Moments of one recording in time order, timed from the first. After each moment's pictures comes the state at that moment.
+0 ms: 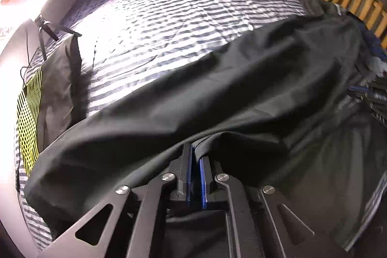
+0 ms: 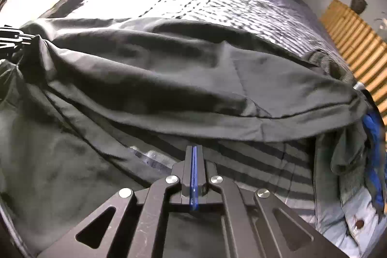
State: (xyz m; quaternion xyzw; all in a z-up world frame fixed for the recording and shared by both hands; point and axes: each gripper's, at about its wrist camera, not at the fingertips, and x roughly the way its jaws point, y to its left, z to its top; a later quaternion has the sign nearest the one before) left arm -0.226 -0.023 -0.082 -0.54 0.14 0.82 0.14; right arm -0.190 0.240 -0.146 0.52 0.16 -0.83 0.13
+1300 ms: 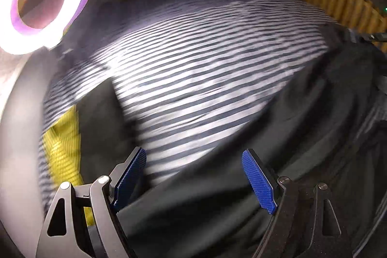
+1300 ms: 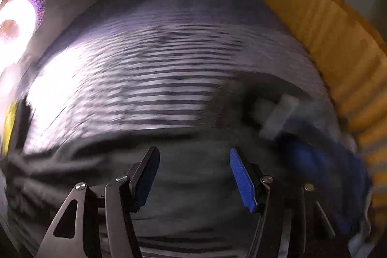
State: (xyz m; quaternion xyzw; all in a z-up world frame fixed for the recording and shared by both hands) left arm -0.304 -0.067 -0.035 -0.49 0.15 0.85 0.15; right arm -0.331 0.415 -0.037 0.51 -0.04 -0.86 -0.03
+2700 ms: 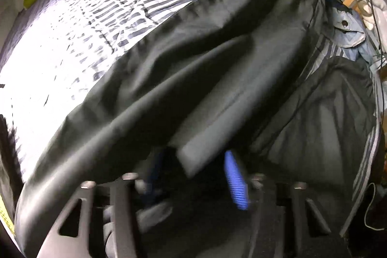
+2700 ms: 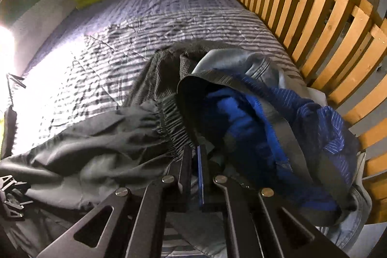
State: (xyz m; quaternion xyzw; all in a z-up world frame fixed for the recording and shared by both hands) left arm -0.237 0.118 -0.128 -0.56 0.20 0.74 0.32; right arm -0.271 0.477 -0.075 0.52 -0.06 -0.85 -0.07
